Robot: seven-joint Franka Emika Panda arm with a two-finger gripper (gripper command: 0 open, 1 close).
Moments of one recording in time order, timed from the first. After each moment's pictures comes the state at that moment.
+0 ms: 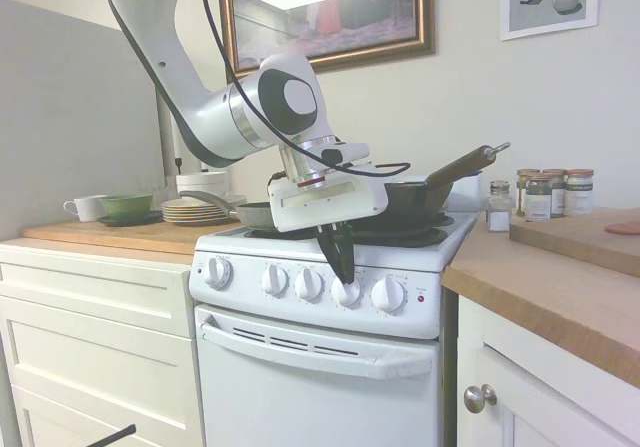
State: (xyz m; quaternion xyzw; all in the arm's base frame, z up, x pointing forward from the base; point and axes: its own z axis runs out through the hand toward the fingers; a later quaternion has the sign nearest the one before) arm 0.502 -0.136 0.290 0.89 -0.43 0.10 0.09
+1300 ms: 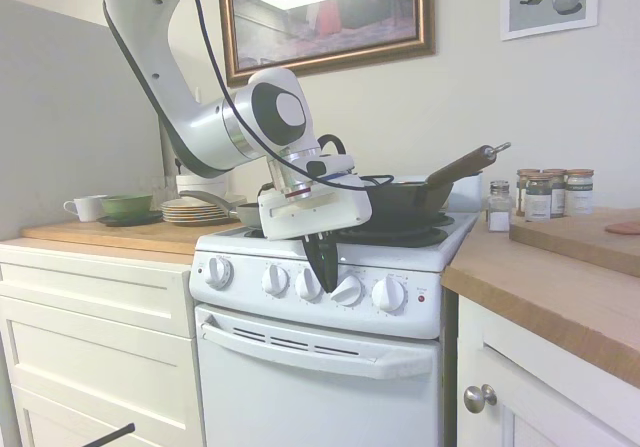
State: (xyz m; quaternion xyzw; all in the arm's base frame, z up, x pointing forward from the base) arm 0.504 -0.115 0.271 0.89 -0.44 0.09 0.10
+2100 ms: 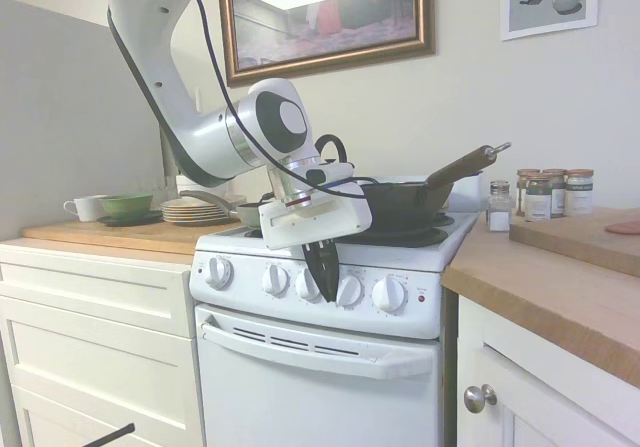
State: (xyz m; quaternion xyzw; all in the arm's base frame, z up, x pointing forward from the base) arm 0.505 -0.115 0.256 0.89 -0.44 0.09 0.12
